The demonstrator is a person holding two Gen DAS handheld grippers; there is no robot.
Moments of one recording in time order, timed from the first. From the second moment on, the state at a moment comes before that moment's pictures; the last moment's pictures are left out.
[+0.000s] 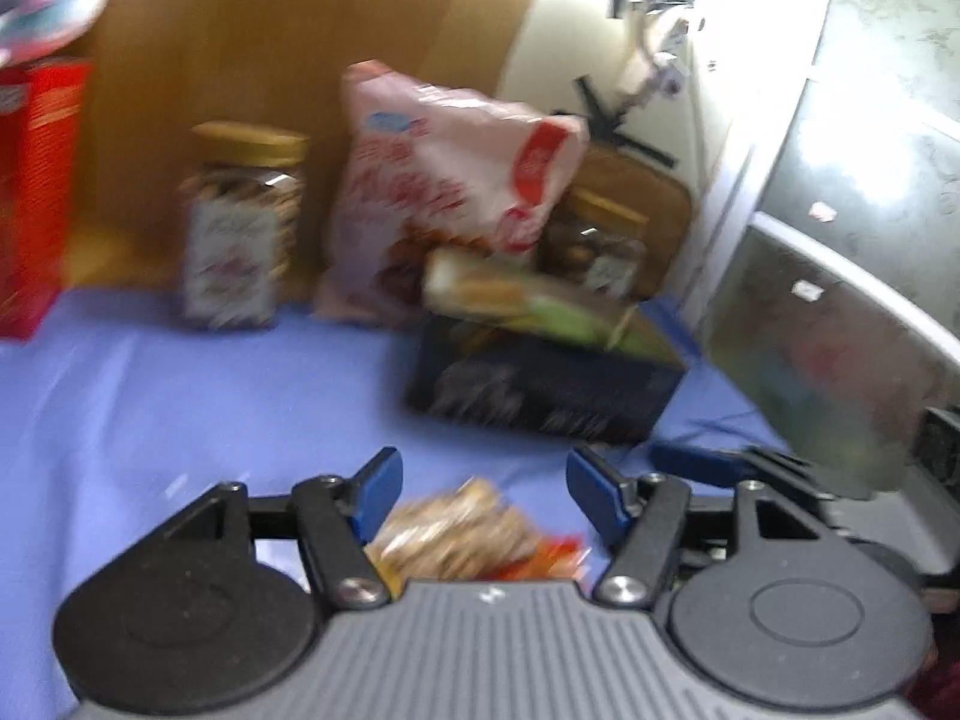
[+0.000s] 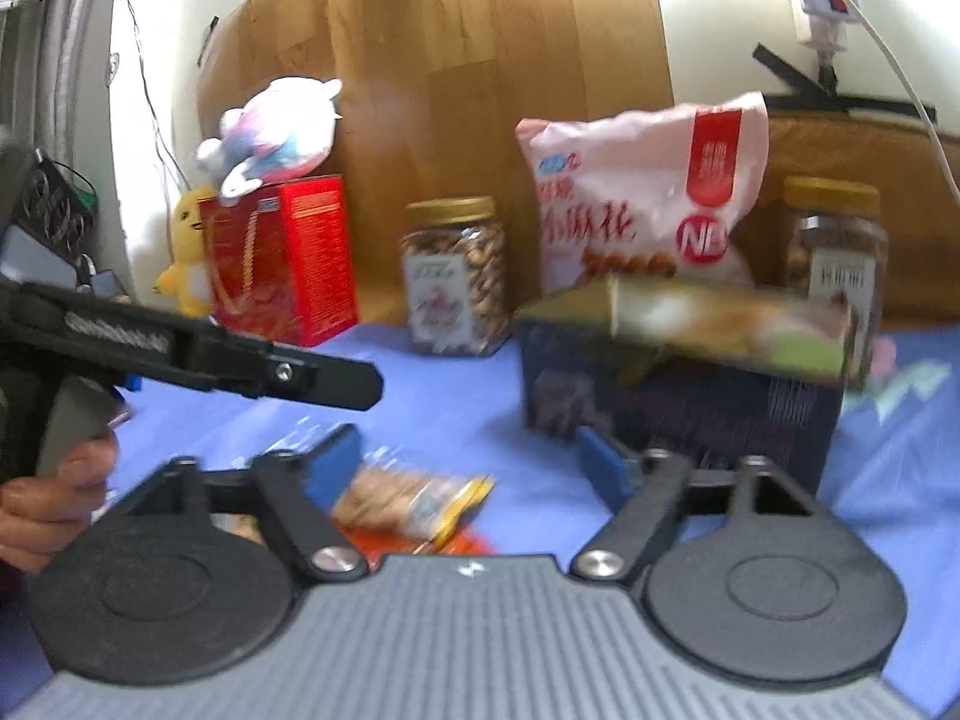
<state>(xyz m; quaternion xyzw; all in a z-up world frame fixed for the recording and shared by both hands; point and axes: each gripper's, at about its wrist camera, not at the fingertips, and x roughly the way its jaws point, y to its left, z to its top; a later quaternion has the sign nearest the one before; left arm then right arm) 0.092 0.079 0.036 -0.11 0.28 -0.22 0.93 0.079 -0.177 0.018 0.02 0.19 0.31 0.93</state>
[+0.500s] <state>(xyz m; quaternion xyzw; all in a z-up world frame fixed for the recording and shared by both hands) 0.075 0.110 0.011 -0.14 0.28 -0.21 0.93 0.039 -0.173 0.012 0.09 0.19 0.24 0.95</state>
